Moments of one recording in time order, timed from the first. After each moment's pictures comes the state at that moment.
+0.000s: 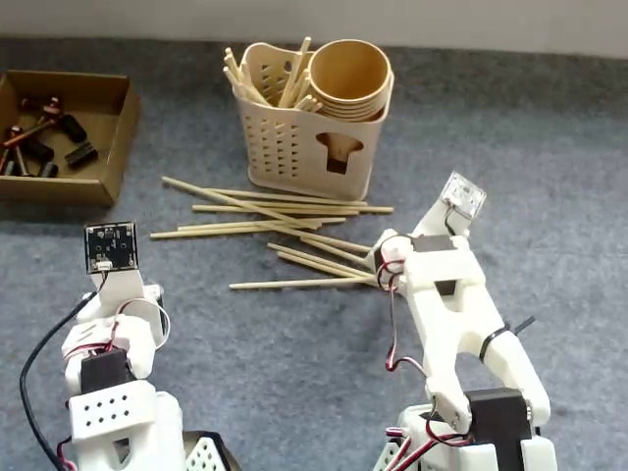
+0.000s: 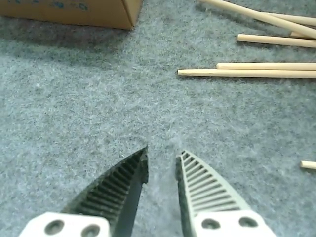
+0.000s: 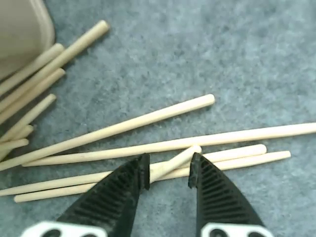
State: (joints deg) left arm -22.6 -77.4 86.3 47.1 -4.5; right arm -11.8 -14.2 44.4 47.5 -37.5
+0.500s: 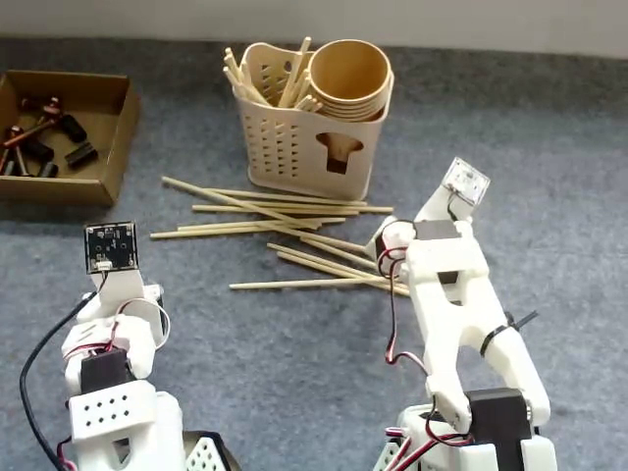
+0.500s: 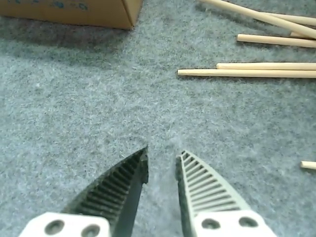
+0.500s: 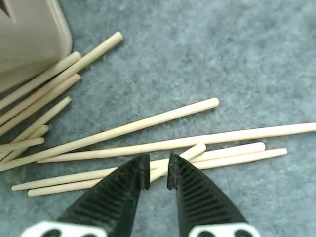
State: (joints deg) left arm -22.6 -77.4 86.3 47.1 -4.5; right arm -12.3 -14.2 39.7 53.5 -37.5
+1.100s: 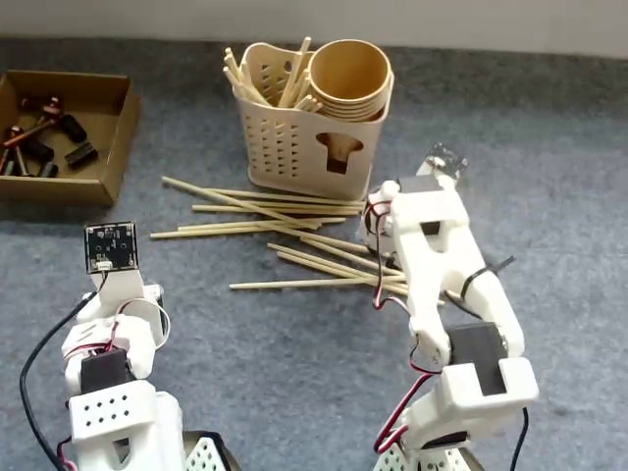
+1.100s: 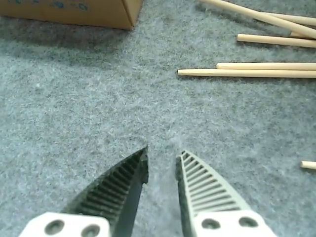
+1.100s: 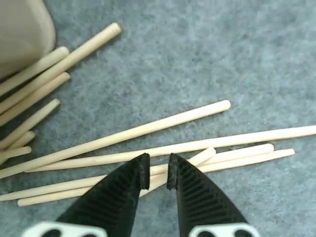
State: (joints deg) left arm -22.6 -77.4 86.3 47.1 -4.5; right arm -13.2 6.0 17.7 66.5 -37.5
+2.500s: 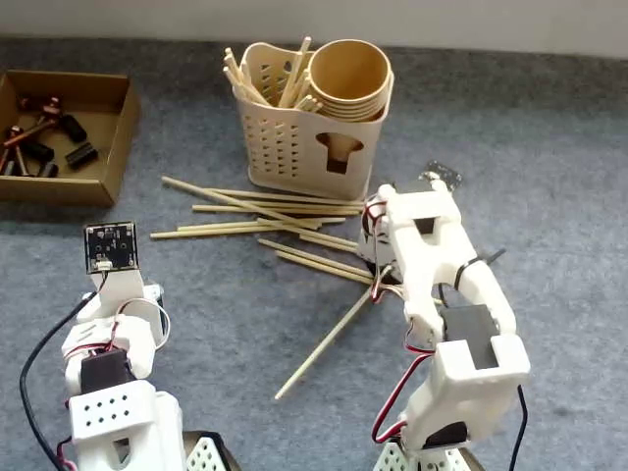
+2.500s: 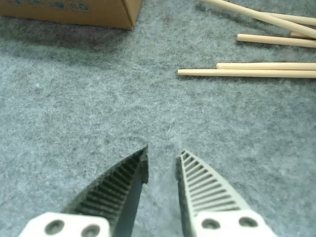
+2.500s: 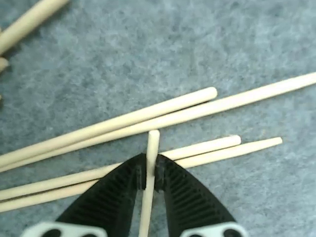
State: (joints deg) left arm -22.6 -77.4 86.3 47.1 -4.5; right arm -13.1 12.6 17.5 68.5 -37.5
